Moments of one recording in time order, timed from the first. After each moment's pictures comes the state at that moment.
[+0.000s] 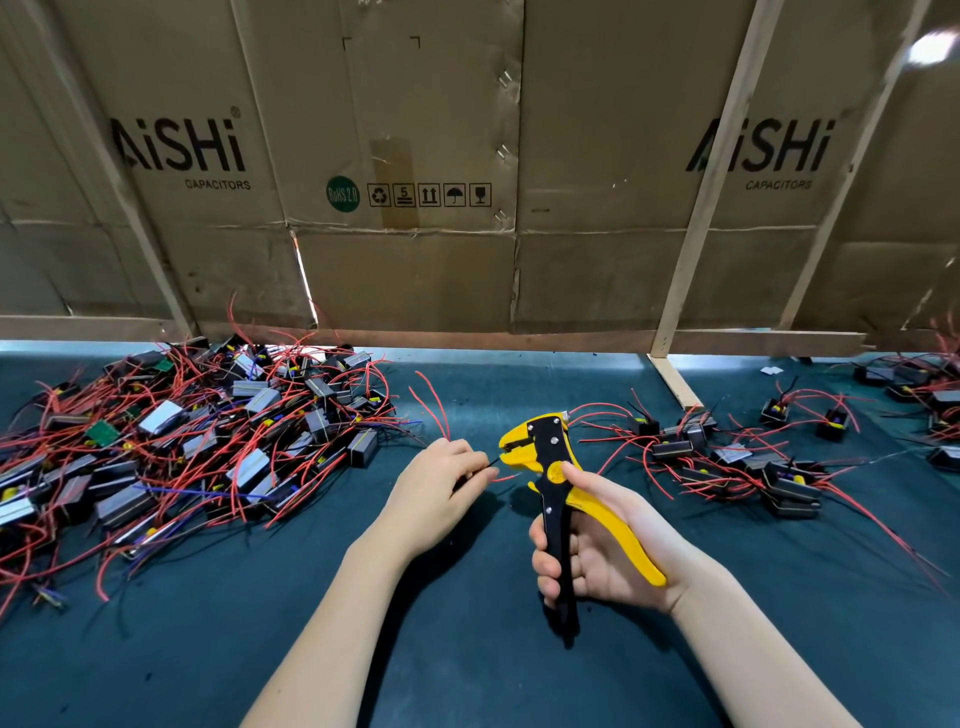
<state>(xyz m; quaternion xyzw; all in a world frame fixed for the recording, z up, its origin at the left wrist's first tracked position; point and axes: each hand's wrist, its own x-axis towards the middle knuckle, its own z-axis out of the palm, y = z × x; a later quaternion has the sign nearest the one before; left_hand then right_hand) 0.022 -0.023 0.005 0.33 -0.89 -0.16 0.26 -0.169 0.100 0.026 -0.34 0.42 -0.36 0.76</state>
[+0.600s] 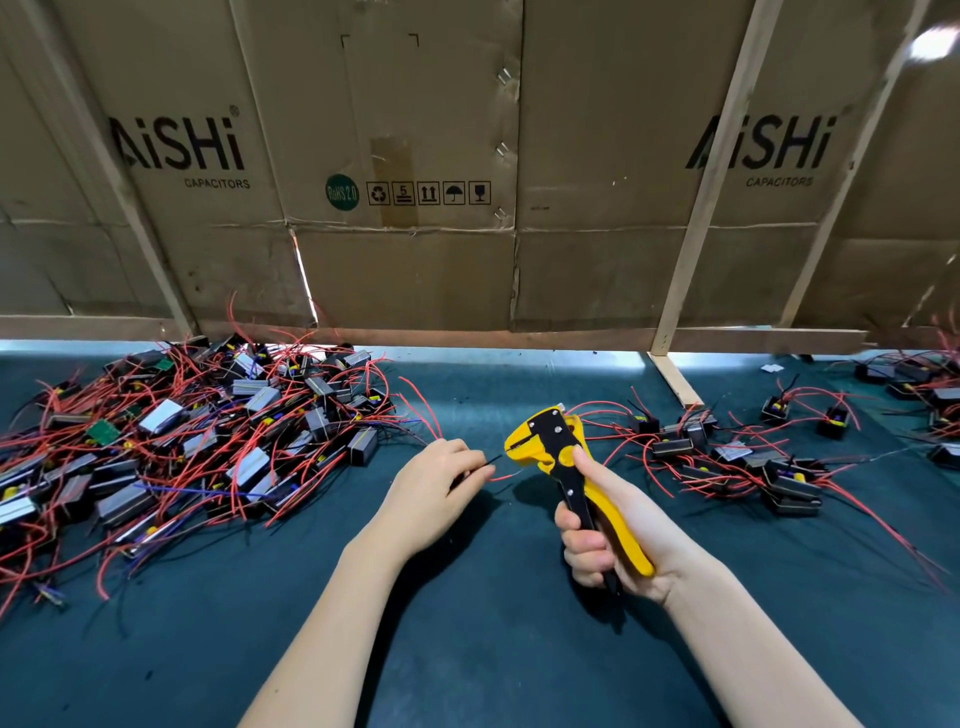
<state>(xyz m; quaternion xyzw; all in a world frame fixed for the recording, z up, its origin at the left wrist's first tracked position) 0.025 -0.017 0.011 0.35 -0.89 -0.17 0.24 -0.166 0.098 0.028 -0.32 0.52 -0.41 0.68</state>
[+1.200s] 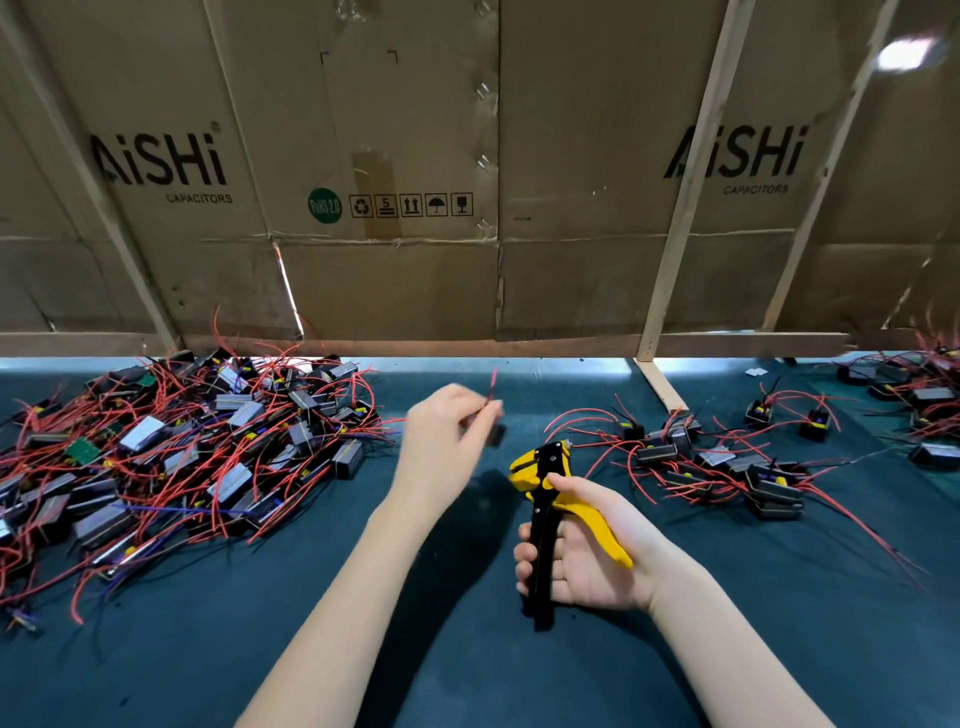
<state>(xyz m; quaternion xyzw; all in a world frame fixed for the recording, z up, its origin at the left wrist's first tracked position) -0.016 -0.014 0.056 0.35 -0.80 -0.15 0.47 -0.167 0.095 0.027 -0.19 0.45 -0.42 0.77</state>
